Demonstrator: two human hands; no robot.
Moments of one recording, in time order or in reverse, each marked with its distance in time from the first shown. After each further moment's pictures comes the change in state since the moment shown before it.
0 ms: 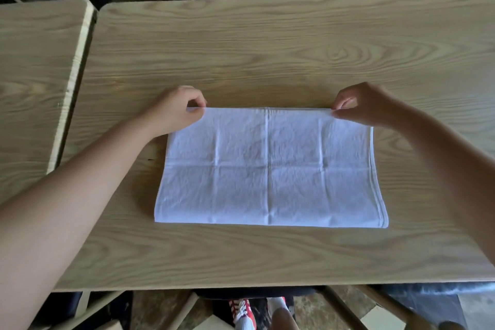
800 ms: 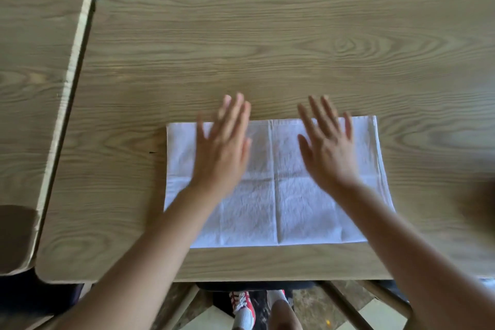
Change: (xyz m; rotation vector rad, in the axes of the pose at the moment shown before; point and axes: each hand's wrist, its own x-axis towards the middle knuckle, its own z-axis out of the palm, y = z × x) left_hand -0.061 0.075 0.092 0.314 0.361 0.049; right_hand -0.053 -0.066 0.099 -0.178 0.457 -0.072
